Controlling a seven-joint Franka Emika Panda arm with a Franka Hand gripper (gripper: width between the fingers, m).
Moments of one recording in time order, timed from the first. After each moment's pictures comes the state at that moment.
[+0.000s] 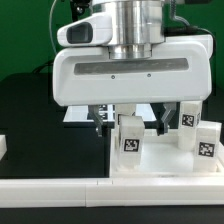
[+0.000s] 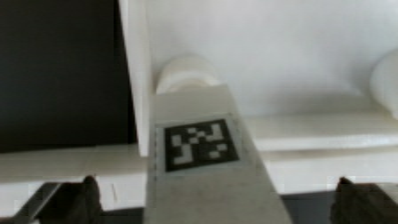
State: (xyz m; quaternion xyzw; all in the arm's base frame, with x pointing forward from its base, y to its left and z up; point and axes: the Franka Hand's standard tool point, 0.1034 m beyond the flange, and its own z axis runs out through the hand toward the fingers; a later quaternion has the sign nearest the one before) arm 0.640 -0.004 0.082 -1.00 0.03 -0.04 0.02
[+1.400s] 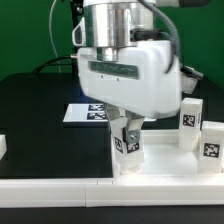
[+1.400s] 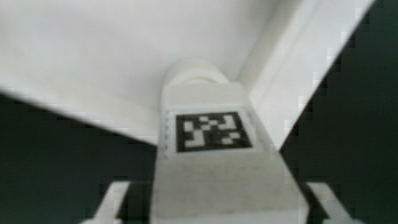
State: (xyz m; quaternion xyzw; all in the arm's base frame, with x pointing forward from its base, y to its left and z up) arm 0.637 -0.011 0.078 -0.79 0.61 -0.04 0.06
